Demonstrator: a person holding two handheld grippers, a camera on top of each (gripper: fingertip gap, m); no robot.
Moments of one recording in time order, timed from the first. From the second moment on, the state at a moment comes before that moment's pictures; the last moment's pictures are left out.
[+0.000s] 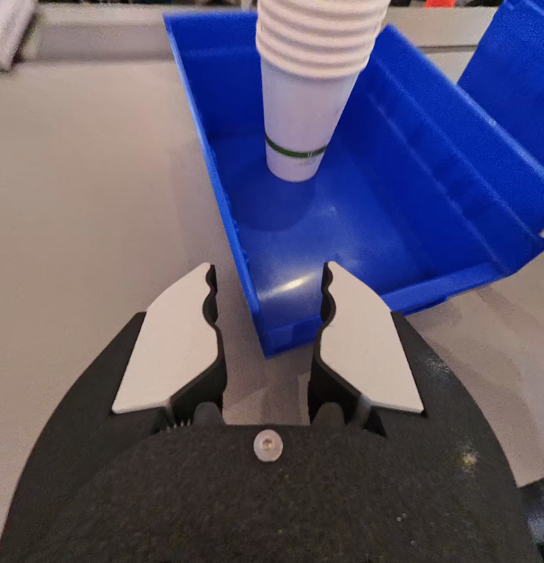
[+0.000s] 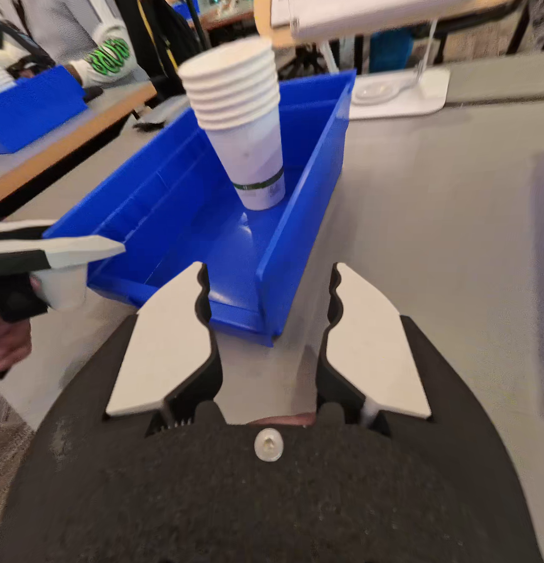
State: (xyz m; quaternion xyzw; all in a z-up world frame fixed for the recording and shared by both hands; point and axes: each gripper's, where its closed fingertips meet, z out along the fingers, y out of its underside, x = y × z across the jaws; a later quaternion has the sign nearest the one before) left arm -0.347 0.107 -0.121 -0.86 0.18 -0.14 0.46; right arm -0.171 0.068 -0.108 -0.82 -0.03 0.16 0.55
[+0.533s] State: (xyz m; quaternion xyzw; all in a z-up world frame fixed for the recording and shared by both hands) left arm -0.427 0.151 -0.111 -0.87 0.14 -0.08 0.48; right arm -0.245 0.119 -0.109 -0.85 0.03 -0.01 0.53
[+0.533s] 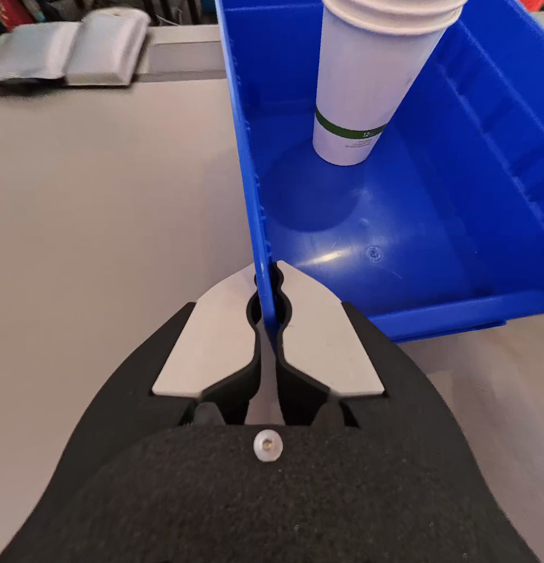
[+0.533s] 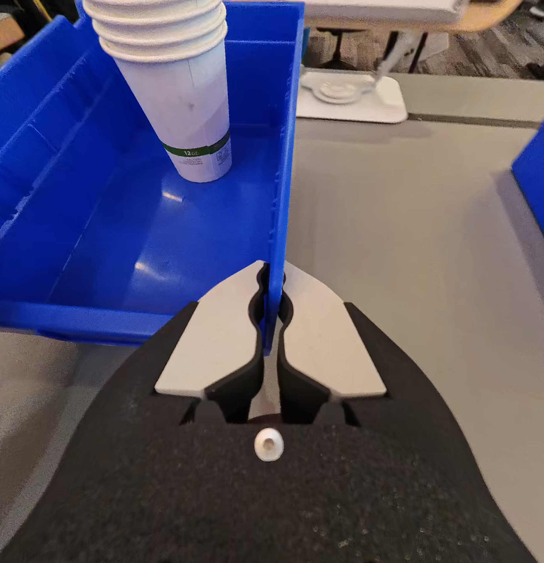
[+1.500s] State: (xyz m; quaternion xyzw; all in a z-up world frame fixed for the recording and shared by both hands) left arm -0.611 0.213 -0.080 -0.86 0.11 -0.04 0.50; right arm -0.388 0.115 -0.063 -0.80 -0.22 0.16 0.54
